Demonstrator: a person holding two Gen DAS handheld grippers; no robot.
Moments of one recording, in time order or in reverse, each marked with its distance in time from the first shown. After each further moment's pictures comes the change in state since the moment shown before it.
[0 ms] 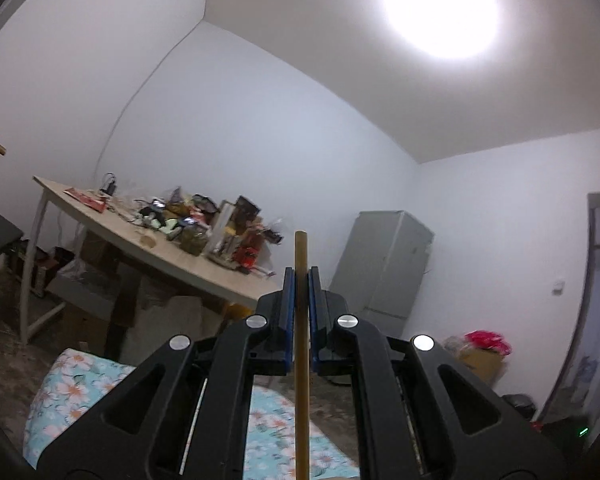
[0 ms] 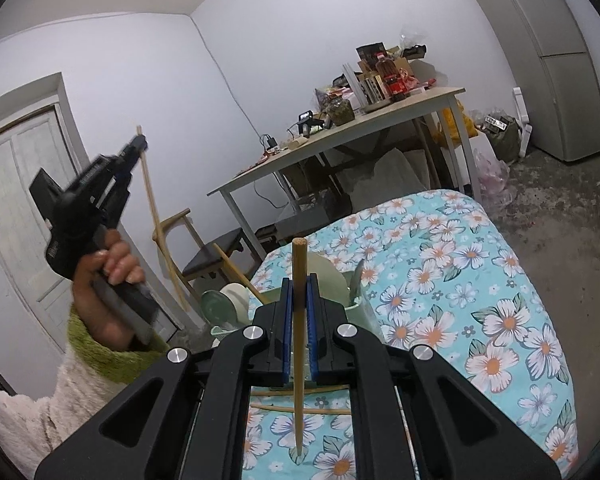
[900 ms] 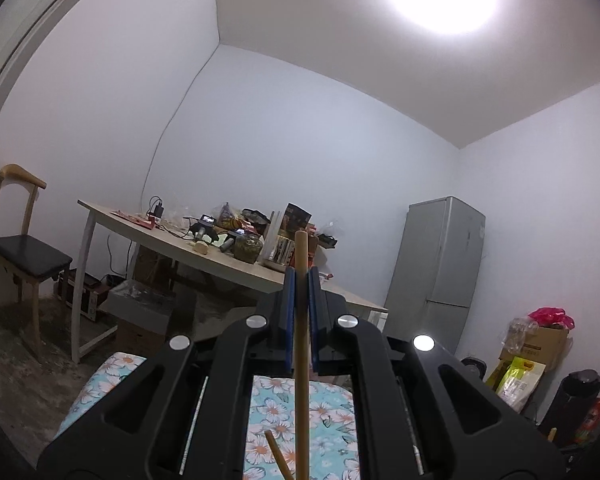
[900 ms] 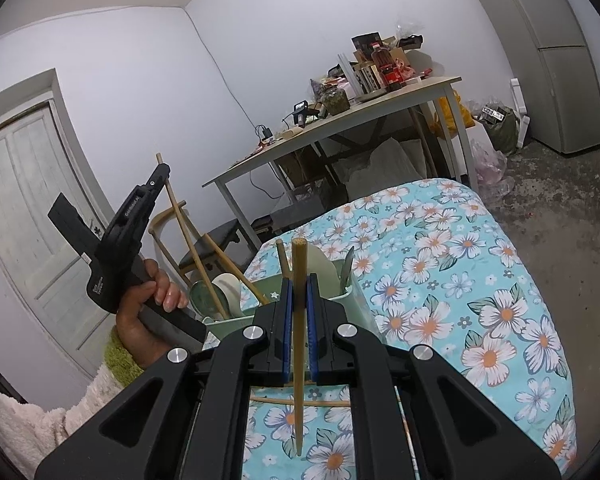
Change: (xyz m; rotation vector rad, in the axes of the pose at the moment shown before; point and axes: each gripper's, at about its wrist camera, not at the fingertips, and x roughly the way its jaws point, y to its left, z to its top) left arm 0.001 -0.007 -0.062 0.133 -0.051 0.192; right arm 0.005 -0.007 -0.003 0.006 0.030 -0.008
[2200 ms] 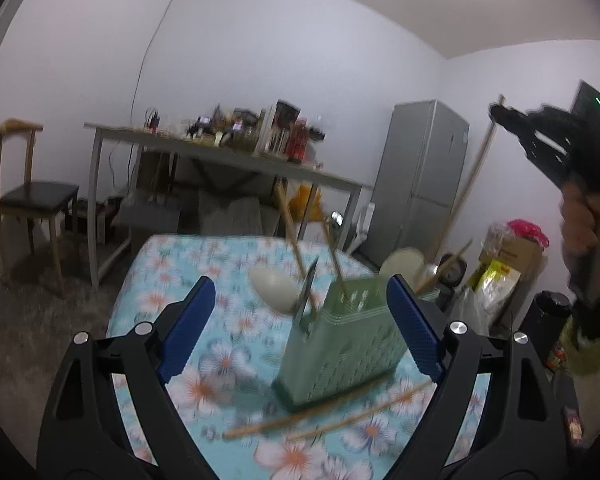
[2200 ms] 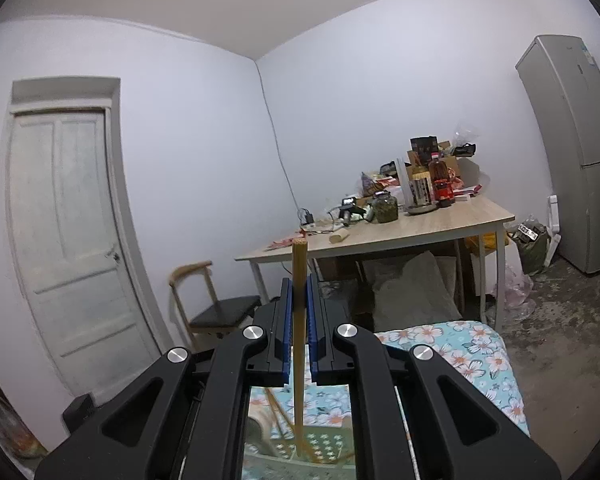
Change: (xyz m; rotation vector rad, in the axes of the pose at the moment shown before) left arm -0.114 0.075 -0.057 0.039 0.418 -0.057; right arm -0.003 0.087 0.102 -0.252 -0.287 0.070
